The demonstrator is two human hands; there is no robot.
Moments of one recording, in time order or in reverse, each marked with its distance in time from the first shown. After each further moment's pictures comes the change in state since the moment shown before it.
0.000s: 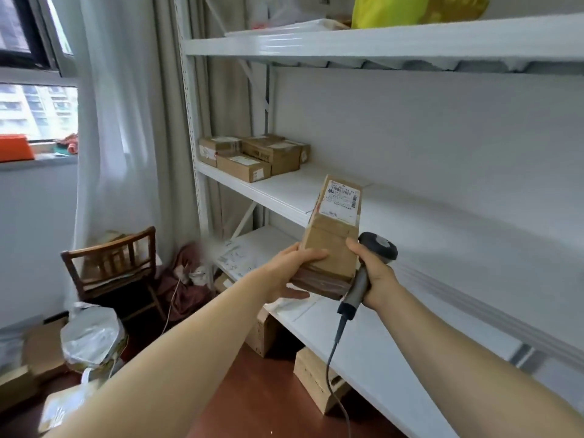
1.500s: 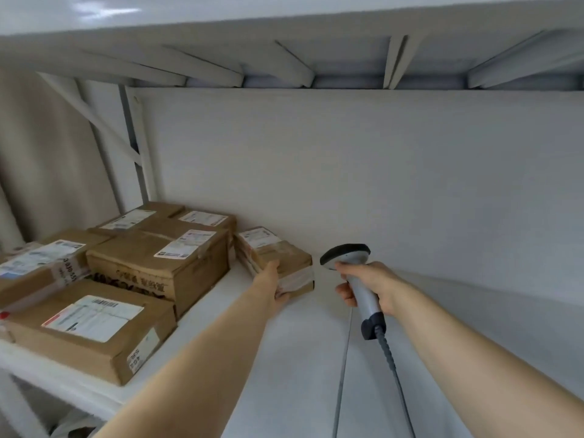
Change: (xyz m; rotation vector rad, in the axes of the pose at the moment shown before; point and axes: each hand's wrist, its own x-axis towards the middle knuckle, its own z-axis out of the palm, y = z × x) left_hand 0.578 0.230 -0.107 -0.334 0.107 -0.158; right_hand 0.483 -0.212 0.112 -0.445 0.330 -0.076
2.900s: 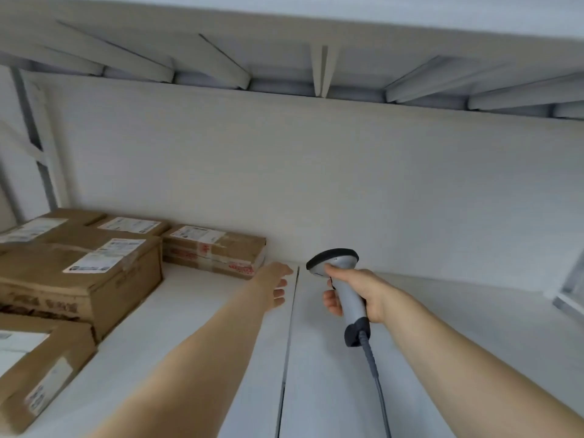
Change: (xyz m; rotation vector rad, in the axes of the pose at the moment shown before) left_hand -0.009 -0.028 0.077 0.403 -0.361 -0.017; right_hand -0.038 0.011 -0.063 0.147 0.092 0.093
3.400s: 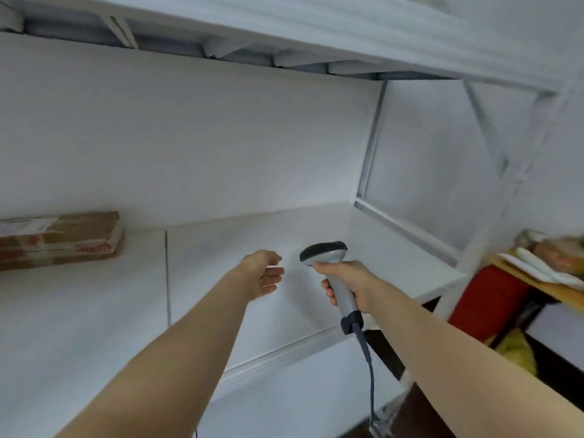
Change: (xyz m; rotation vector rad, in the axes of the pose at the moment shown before) left_hand -0.122 -0.086 0.145 0.253 -0.495 -0.097; right_hand -0.200 0.117 -0.114 0.142 0.508 0.017
